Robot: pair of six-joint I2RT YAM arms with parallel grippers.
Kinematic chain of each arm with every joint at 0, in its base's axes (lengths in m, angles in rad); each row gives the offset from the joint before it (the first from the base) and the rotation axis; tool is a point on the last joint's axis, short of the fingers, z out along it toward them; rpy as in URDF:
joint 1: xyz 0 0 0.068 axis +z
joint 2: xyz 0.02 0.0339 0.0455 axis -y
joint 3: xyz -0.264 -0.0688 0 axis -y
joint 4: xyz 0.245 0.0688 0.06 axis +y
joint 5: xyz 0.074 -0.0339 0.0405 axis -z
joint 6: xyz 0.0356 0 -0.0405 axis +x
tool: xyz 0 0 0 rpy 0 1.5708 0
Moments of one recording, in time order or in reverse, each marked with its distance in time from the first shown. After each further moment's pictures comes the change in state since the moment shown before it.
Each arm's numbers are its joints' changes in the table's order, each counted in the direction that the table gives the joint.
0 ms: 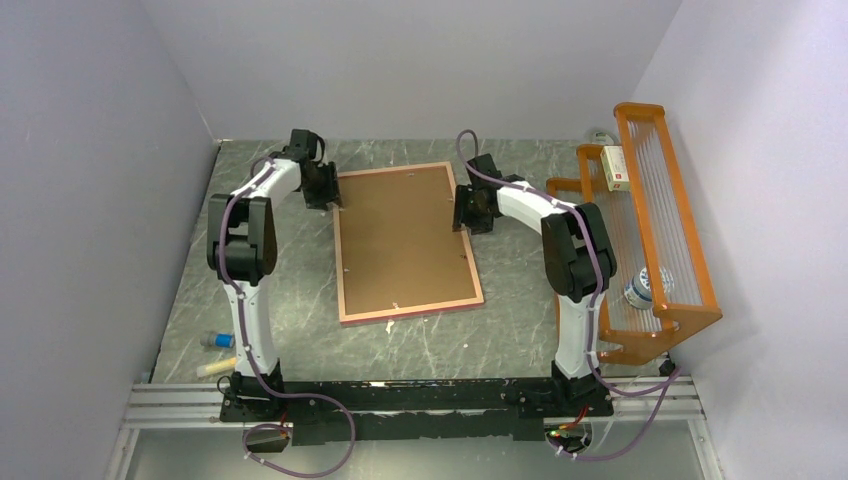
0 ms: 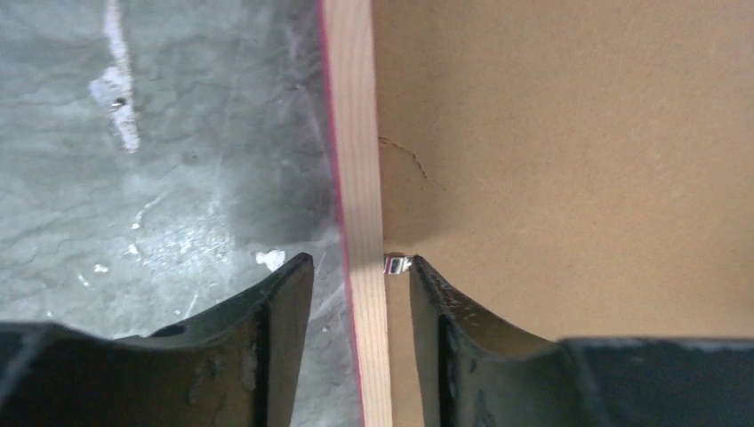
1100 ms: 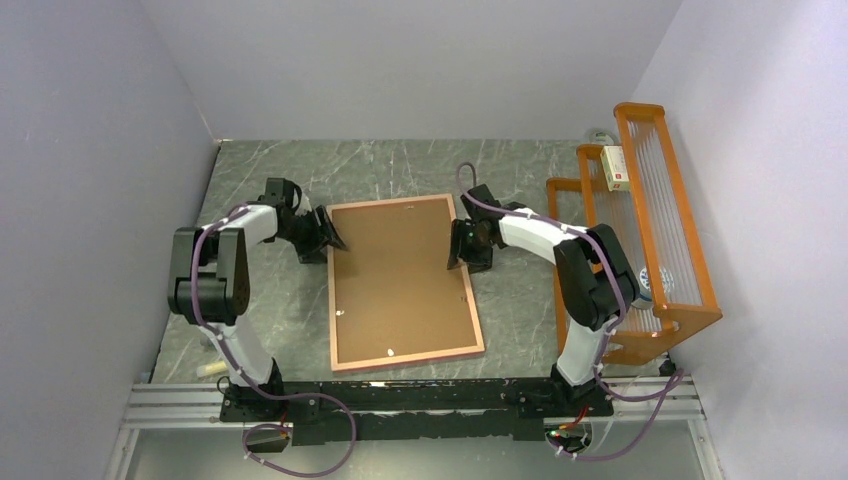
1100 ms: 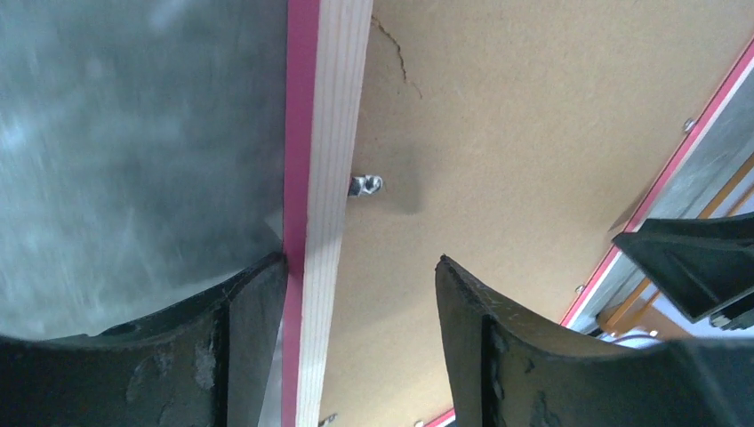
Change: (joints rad) left arm 0.085 0.359 -0.608 -0.152 0.331 -0.182; right arm 0.083 0.215 -0.309 -0.003 -0.120 0.118
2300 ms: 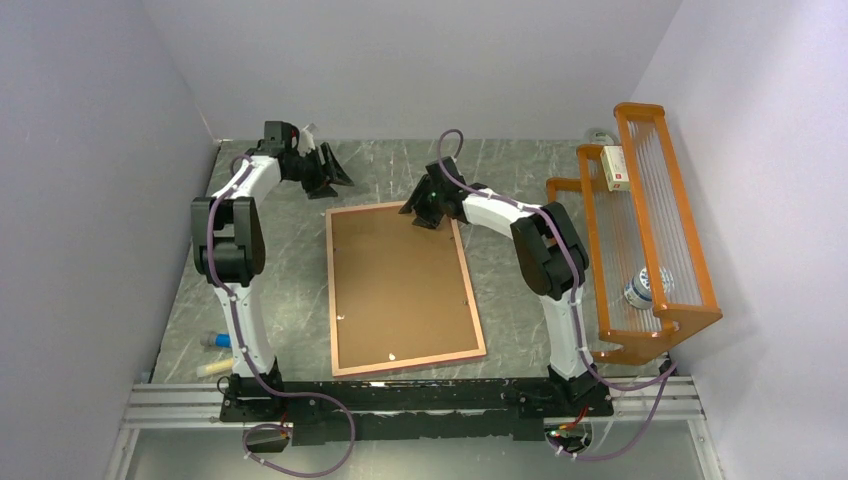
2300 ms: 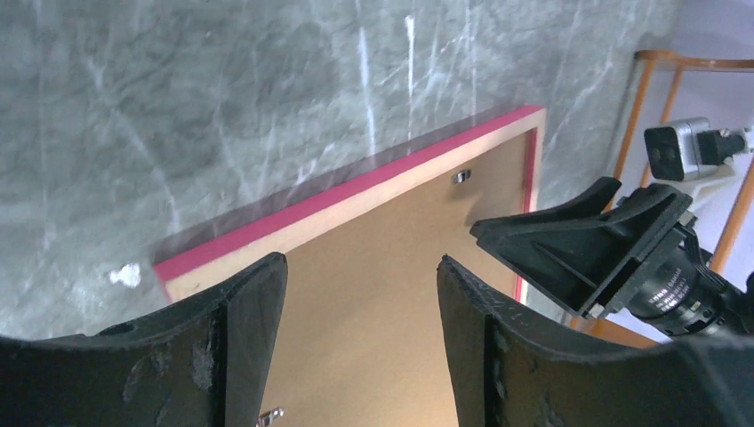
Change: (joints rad) left arm 0.019 -0.308 0.593 0.076 0.149 0.065; right arm 0.078 -0.319 0.376 -0.293 0.011 0.469
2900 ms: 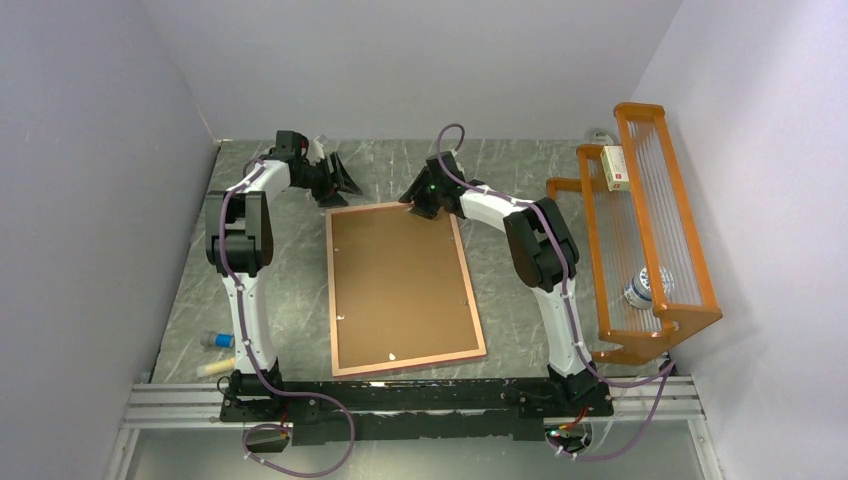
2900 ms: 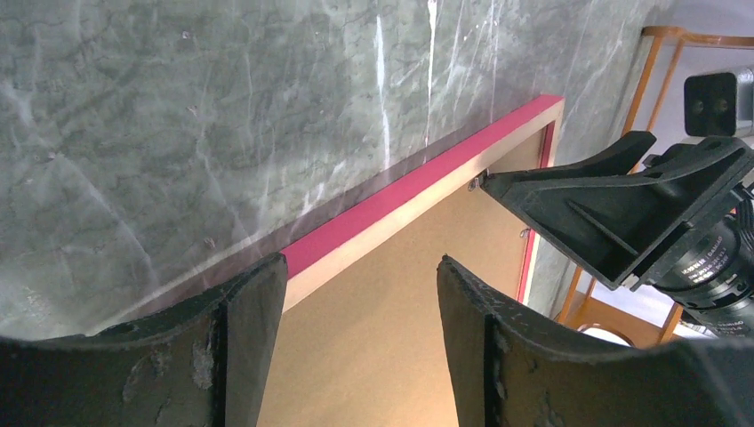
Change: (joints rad) left arm -0.015 -0.145 0.063 -0.035 0.101 -0.010; right arm -0.026 -0.114 0.119 -0.080 0.040 0.004
